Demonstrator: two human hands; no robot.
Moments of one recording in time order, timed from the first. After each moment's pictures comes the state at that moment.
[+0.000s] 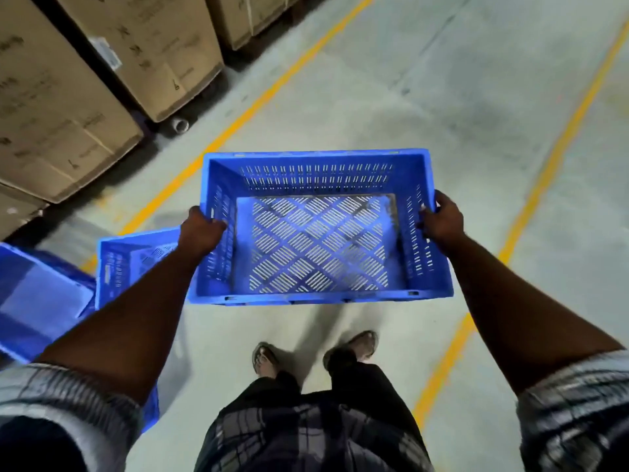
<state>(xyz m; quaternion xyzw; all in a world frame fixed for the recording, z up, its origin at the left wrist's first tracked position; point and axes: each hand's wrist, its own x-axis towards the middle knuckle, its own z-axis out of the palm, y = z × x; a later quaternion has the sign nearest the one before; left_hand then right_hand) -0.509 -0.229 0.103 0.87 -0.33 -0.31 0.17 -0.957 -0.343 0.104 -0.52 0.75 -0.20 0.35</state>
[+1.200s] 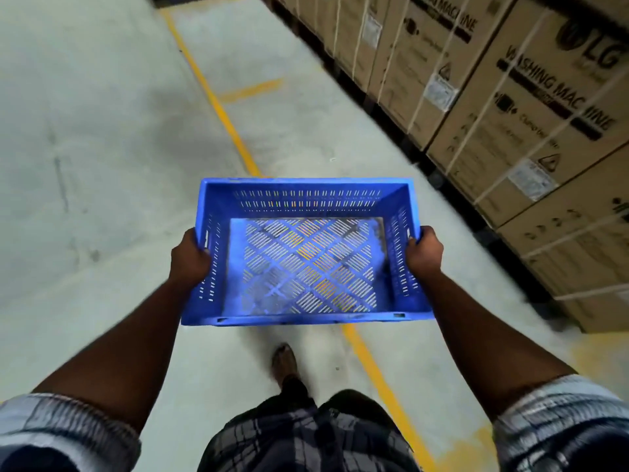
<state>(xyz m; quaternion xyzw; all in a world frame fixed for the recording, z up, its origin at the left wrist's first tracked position) -1.289 -0.645 0.154 0.48 -0.81 -0.33 0.08 -1.557 -0.296 0.156 -0.03 0.93 -0.35 0.08</state>
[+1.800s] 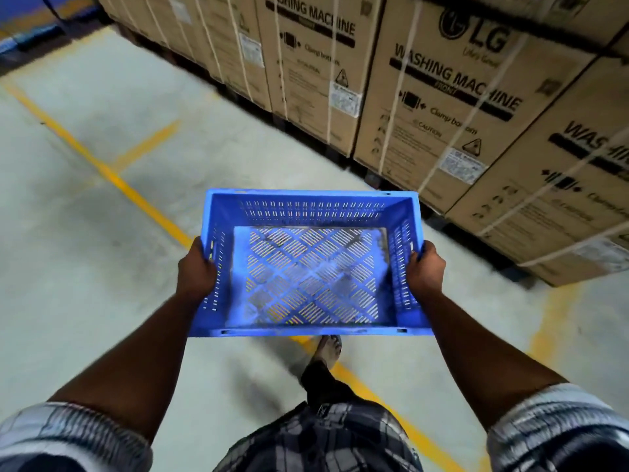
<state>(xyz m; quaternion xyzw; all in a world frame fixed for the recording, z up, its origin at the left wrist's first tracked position) -1.640 -0.689 0.128 0.28 -0.91 -0.31 0.03 -1.743 -0.263 0.118 0.15 0.93 -0.34 -0.01</state>
